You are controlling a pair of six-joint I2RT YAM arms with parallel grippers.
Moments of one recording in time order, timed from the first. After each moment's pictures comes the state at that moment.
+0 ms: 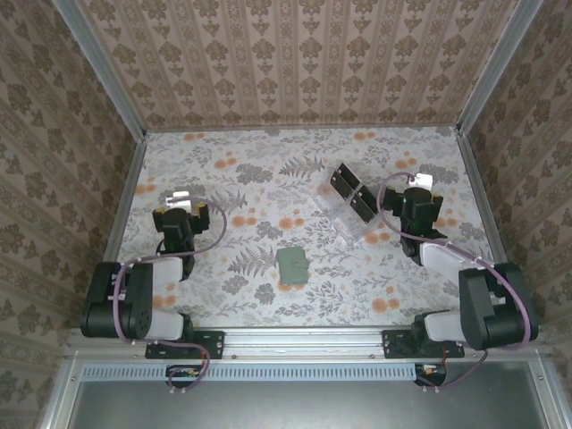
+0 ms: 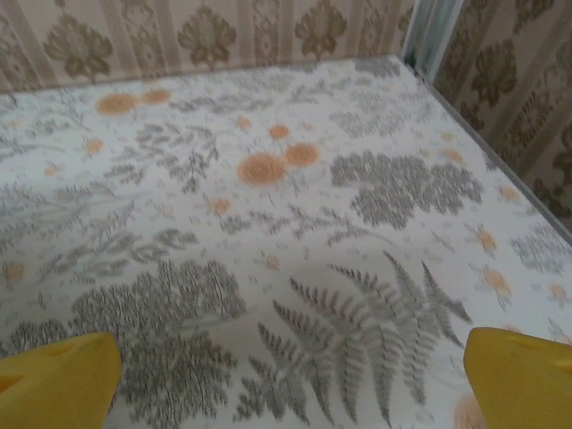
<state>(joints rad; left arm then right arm) -0.10 1.40 0.32 0.73 -0.29 0.07 0.10 1.35 0.50 0.42 0.40 0.12</state>
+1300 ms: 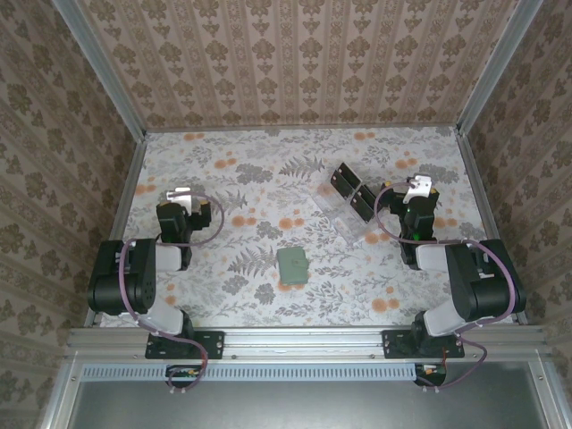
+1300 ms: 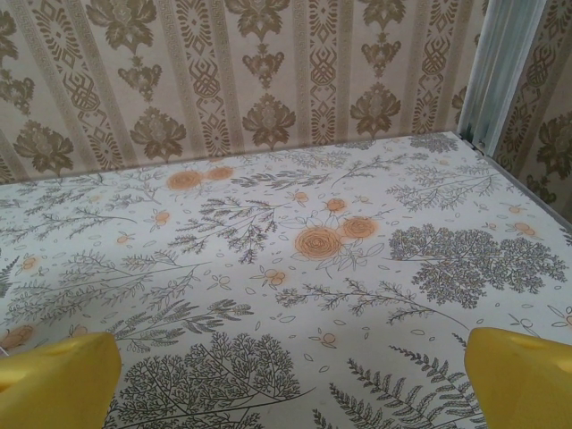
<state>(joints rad) -0.03 1.55 0.39 0.78 -0.09 0.10 0.05 1.51 0.40 0.90 0.26 0.09</state>
